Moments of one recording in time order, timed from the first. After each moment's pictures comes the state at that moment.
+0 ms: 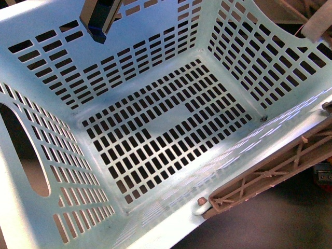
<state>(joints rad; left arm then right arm) -0.70 1.51 1.00 0.06 0.12 -1.14 -0.27 2.43 0.90 0.44 0.11 -0.22</state>
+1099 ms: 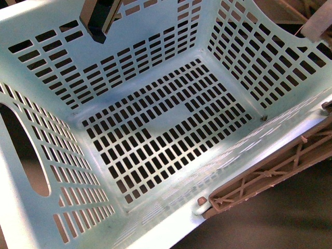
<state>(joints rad) -0.70 1.51 1.00 0.06 0.12 -1.14 -0.27 1.41 0.64 0.26 -0.17 -0.05</state>
